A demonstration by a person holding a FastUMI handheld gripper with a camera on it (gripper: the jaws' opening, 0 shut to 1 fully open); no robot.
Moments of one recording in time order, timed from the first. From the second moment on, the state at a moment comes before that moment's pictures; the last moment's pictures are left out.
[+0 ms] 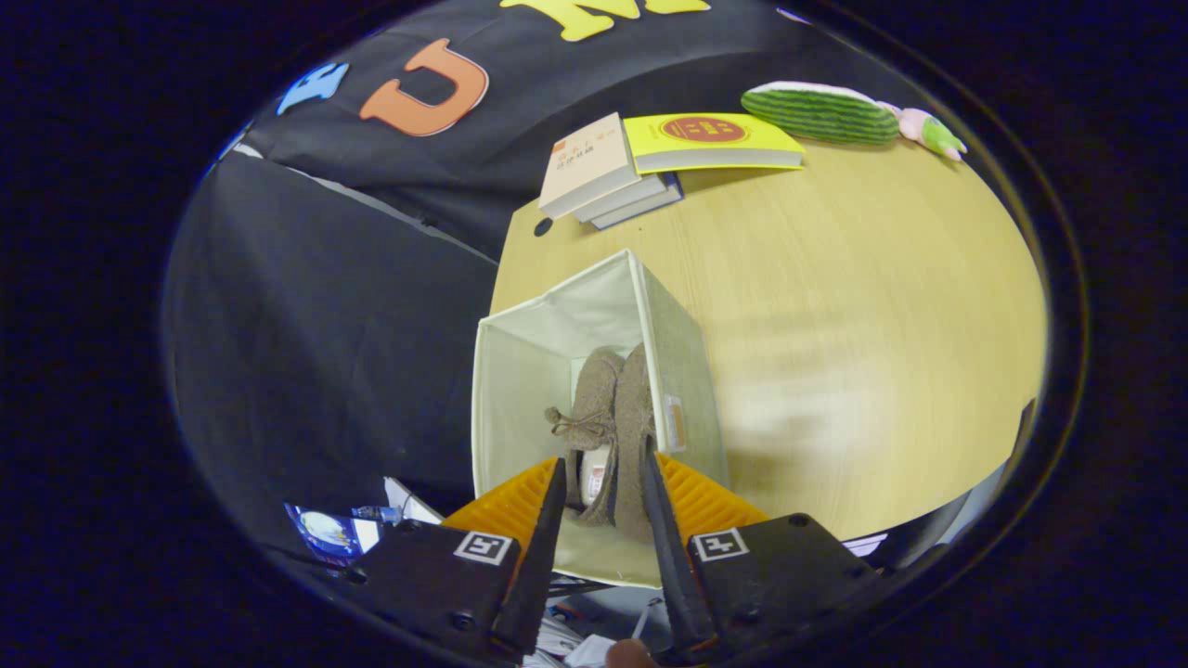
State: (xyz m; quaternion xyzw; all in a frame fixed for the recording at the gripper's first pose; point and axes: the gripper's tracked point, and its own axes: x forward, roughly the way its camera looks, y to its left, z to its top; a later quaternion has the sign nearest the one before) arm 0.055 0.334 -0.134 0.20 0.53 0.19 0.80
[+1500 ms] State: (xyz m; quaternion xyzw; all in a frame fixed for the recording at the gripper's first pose) arm 0.008 0.151 0.033 0.01 0.00 0.10 1.00
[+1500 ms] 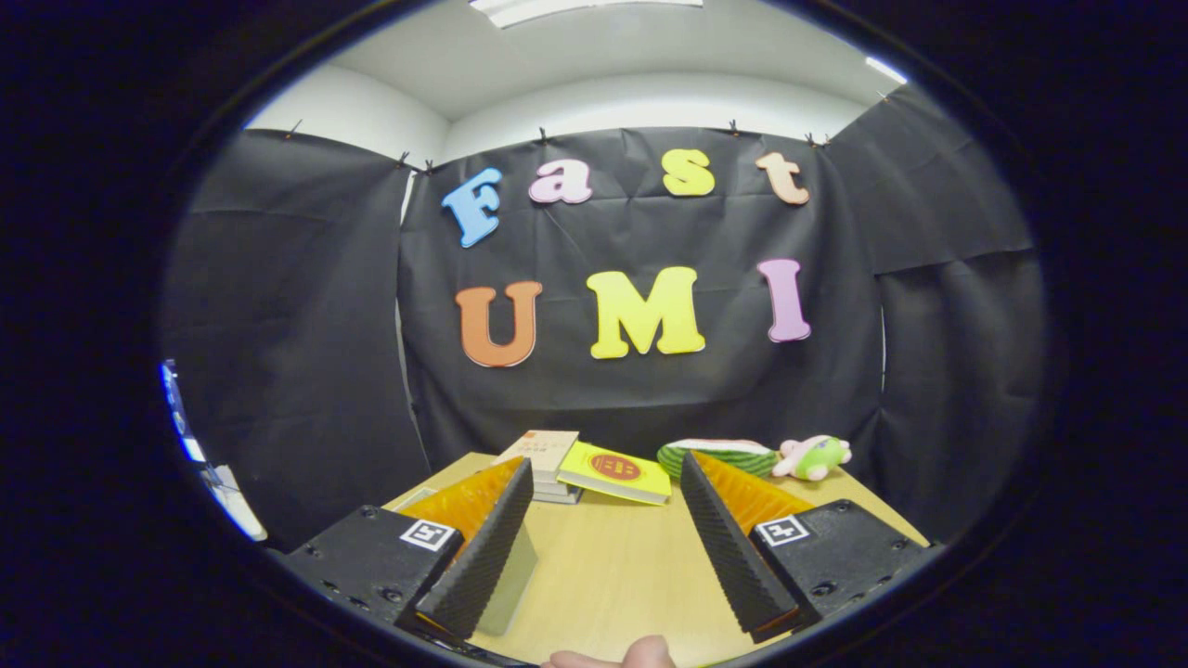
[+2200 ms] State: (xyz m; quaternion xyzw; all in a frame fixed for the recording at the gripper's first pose) arm -0.002 0.112 0.030 0.02 -0.01 0.04 1.00
